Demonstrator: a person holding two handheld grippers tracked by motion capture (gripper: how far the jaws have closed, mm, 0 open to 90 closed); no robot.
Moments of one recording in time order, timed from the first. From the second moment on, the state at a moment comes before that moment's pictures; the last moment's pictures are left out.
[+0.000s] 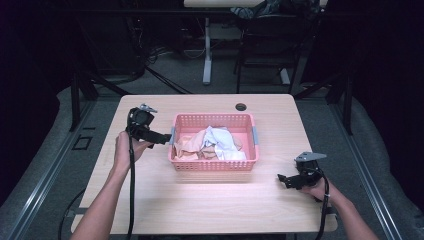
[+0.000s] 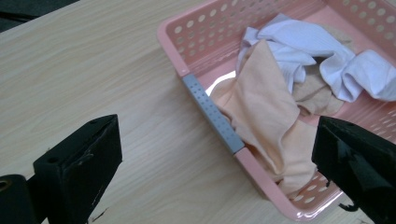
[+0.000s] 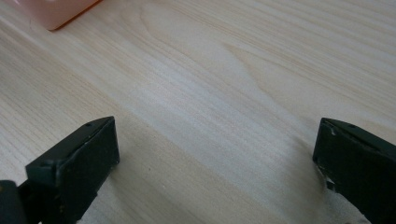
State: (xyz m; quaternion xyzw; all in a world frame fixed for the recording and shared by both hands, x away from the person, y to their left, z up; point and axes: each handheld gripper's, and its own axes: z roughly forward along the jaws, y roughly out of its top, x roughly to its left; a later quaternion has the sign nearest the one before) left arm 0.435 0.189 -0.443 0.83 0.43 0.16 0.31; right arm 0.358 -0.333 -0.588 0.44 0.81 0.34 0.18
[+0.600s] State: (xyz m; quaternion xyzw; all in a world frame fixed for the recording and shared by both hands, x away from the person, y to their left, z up) left arm 0.453 0.136 -0.456 0.86 0.40 0.13 0.29; right arm 0.358 -0.333 -0.588 0.44 0.81 0.33 0.18
